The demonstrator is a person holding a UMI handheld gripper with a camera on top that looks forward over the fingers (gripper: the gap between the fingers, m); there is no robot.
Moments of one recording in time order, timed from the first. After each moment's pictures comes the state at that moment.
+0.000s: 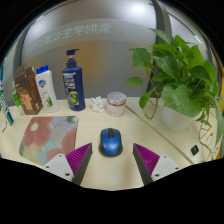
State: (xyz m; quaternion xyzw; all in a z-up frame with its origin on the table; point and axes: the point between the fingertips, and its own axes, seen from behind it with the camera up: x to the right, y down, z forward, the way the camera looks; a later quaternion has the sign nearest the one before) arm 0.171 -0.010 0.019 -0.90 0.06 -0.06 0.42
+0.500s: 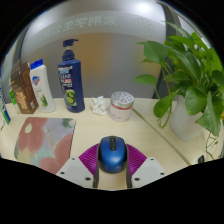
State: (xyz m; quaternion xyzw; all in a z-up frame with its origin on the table) arm 0.175 0.040 -0.010 -0.91 0.03 -0.05 0.42
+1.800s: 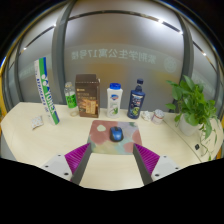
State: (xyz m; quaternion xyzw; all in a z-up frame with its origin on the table) arm -0.083 -0.115 0.146 -0.89 -0.02 -0.02 0.45
